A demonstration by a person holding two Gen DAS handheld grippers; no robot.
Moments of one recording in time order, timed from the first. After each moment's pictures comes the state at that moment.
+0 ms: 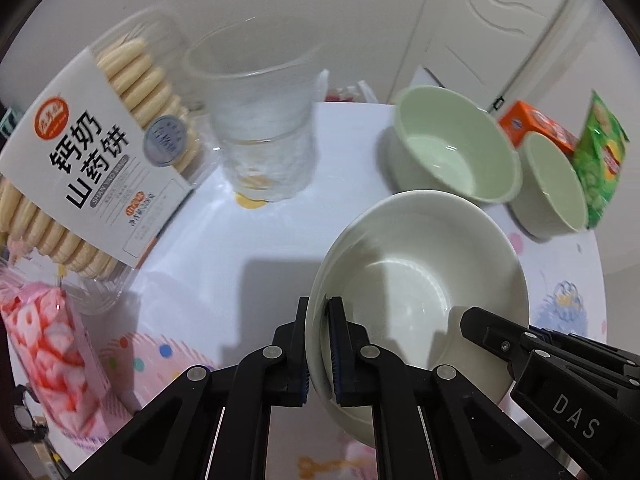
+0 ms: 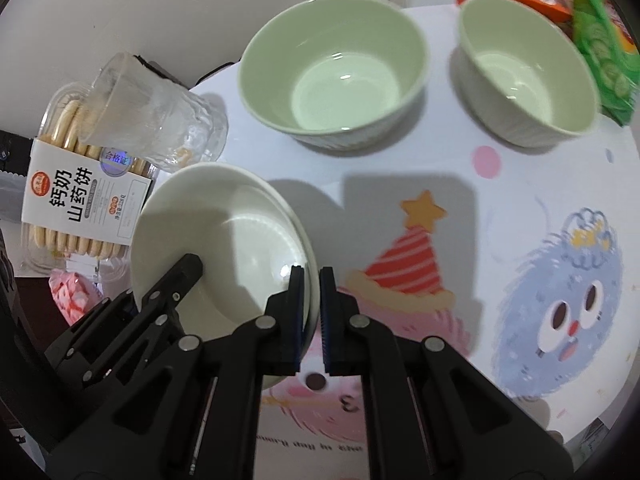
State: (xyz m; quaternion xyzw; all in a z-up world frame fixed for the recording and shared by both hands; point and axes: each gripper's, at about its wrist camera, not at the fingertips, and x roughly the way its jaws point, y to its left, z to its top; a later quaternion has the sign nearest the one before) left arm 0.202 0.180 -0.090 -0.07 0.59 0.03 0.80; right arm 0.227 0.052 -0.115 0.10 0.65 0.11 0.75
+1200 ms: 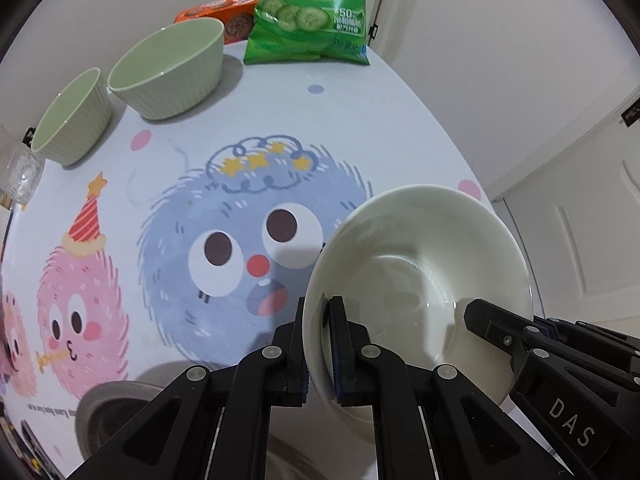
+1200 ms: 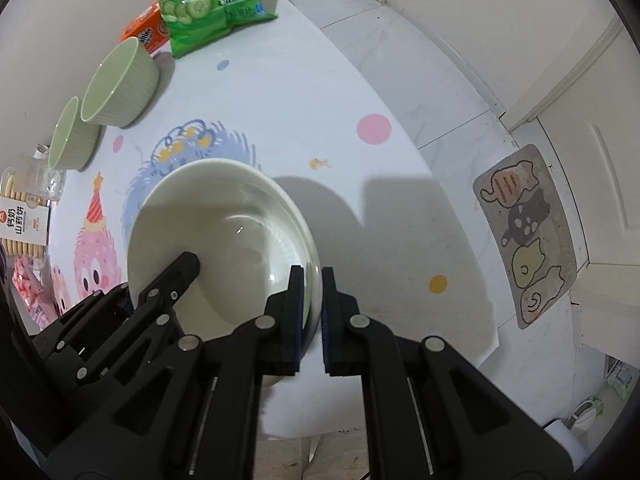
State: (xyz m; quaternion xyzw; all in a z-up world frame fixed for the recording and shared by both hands) left arm 0.125 -0.148 -0.114 0.02 0.61 -0.10 0.78; right arm 0.103 -0.274 -0.118 0.15 0.64 -0.01 0.75
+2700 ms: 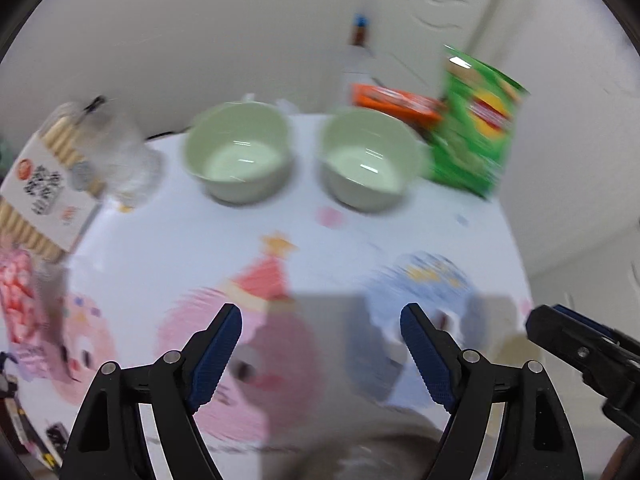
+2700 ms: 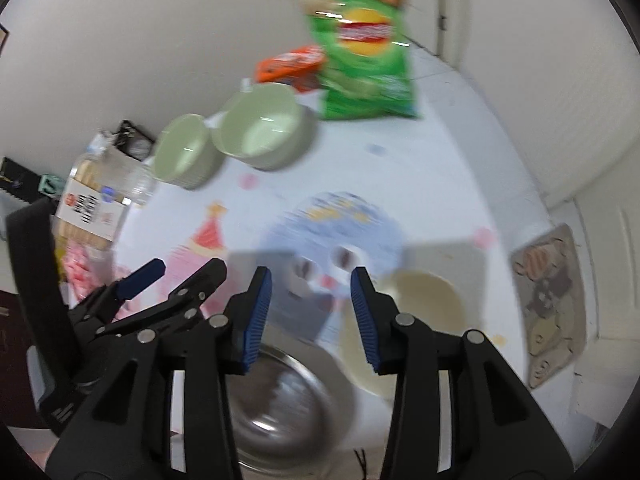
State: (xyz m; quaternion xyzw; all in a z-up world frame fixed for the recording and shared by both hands) left arm 0.177 0.031 -0.034 -0.07 0.56 -0.01 0.82; right arm 0.146 -0.171 -0.021 0.12 0.57 0.09 0.81
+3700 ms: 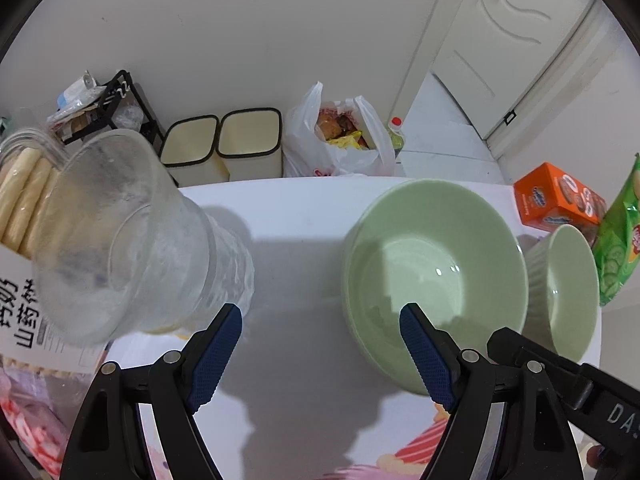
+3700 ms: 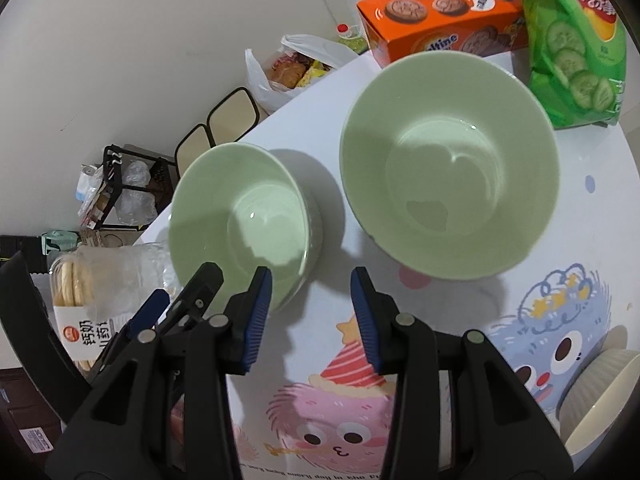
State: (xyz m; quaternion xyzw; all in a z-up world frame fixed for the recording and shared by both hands) left arm 0.318 0.158 -0.109 -0.09 0.60 0.04 0.80; right arm 0.315 -0.022 -0.113 0.22 0.64 0.05 0.73
